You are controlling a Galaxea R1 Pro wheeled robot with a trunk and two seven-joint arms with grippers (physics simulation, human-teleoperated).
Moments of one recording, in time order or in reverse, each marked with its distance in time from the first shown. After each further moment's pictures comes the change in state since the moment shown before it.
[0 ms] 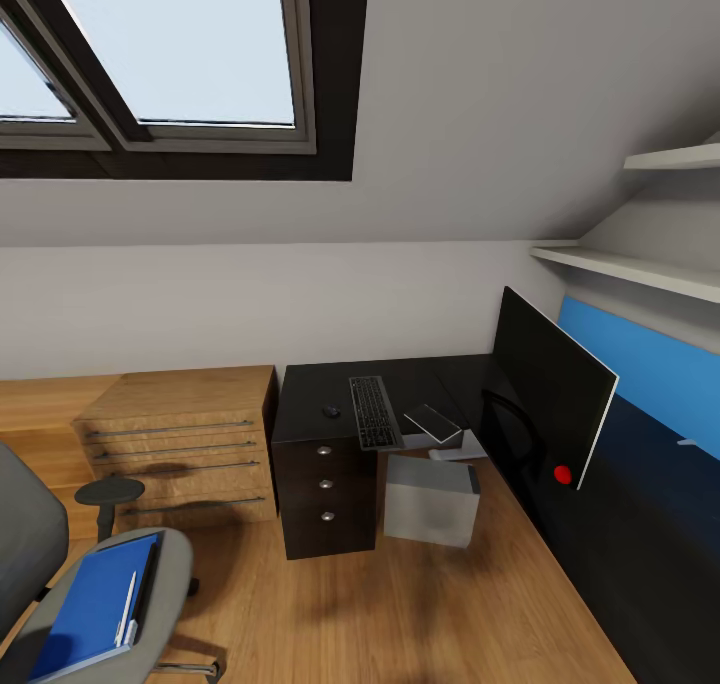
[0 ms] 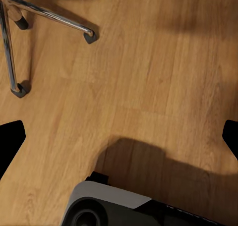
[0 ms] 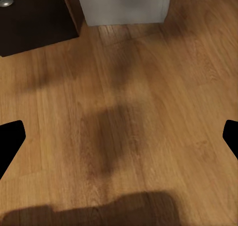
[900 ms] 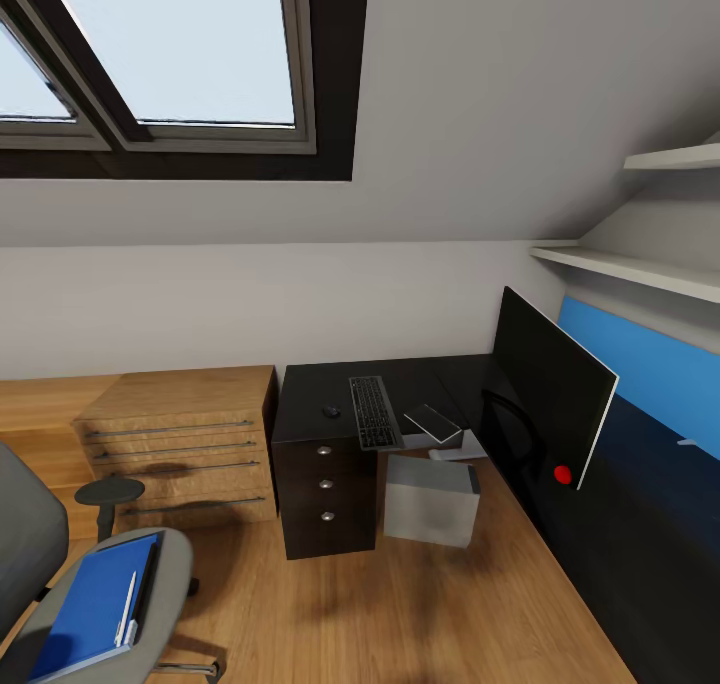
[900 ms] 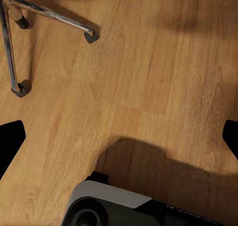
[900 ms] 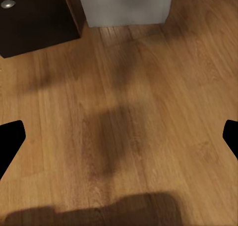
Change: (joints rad) left arm 0.000 0.000 0.000 0.001 0.002 -0.001 0.000; right arm 0.000 0.005 0.000 -0.001 -0.003 -0.003 0.001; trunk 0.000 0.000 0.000
